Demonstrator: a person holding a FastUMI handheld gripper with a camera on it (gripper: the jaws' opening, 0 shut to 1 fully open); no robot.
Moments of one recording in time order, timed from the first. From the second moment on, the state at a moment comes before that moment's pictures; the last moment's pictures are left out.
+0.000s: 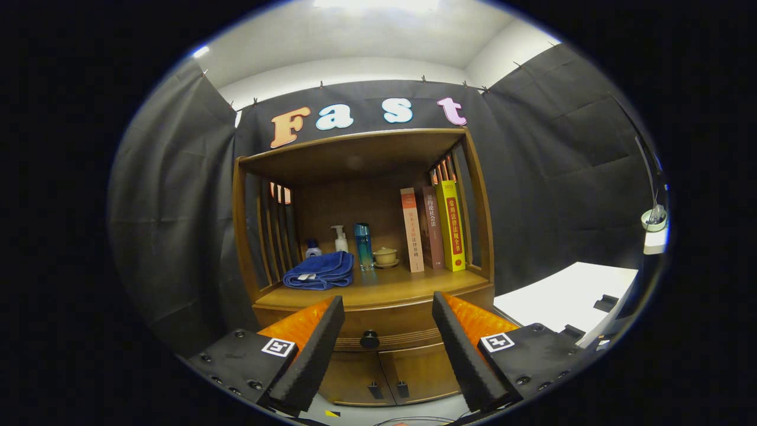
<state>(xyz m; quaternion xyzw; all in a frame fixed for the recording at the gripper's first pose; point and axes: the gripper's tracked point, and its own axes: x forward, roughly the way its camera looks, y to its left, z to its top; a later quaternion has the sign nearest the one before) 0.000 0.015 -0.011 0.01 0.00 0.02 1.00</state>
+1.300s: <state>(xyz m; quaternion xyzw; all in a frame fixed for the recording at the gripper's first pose) 0.092 0.078 -0.188 -0.02 0.05 0.08 1.00</state>
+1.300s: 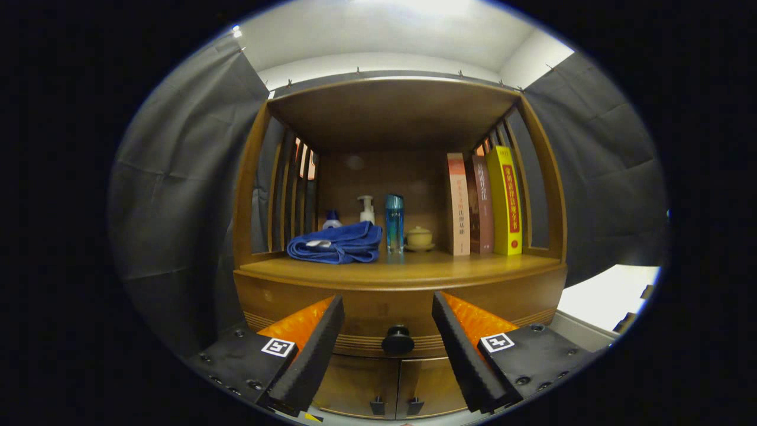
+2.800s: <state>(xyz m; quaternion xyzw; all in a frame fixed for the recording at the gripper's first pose) 0.130 0.059 -0.263 0.03 0.12 0.05 0.99</state>
